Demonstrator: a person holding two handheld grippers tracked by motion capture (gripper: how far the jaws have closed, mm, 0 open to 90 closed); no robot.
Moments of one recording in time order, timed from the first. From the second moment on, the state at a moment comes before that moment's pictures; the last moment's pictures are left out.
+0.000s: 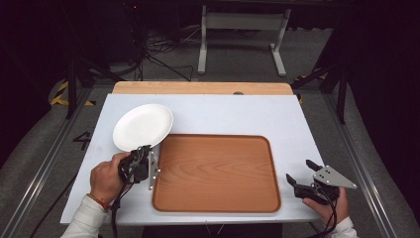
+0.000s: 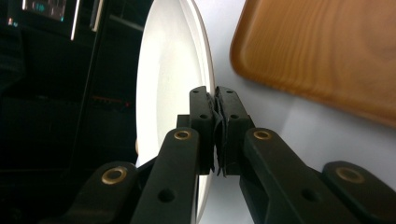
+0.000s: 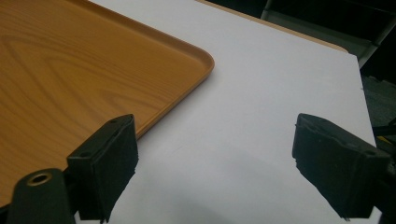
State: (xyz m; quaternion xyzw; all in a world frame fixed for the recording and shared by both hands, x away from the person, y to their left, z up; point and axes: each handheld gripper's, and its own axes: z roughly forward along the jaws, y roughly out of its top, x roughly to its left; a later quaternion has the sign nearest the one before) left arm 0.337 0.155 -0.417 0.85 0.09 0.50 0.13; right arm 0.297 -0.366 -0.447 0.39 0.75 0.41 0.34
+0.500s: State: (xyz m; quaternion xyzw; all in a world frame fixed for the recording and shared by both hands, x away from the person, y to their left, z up) left arm 0.320 0.121 -0.410 0.85 0.04 0.50 0.15; right arm 0.297 -0.367 -0.447 0.39 0.75 0.41 0.34
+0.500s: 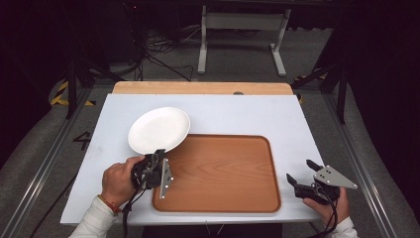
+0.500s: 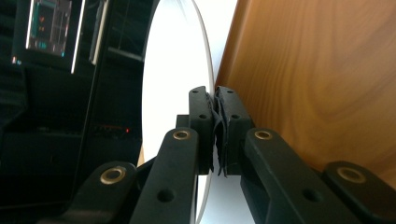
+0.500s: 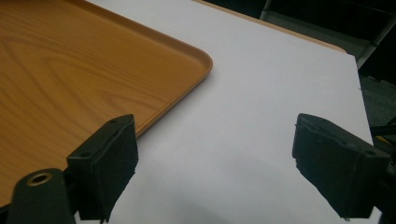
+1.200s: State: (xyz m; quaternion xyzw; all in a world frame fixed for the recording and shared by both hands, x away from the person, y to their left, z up) left arm 0.295 0.072 -0.406 0.86 -0.04 0.48 0.20; right arm 0.296 -0.367 -0.446 0.39 0.75 0.41 0.34
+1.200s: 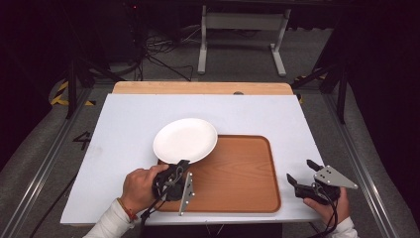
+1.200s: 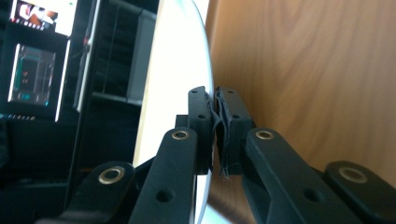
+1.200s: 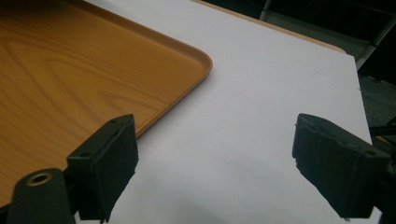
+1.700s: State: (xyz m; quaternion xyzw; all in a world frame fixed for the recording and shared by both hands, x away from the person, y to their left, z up) left arm 0.282 0.044 -0.411 0.86 -0.08 0.46 0.21; right arm 0.296 -0.368 -0.446 0.39 0.75 0.42 0.35
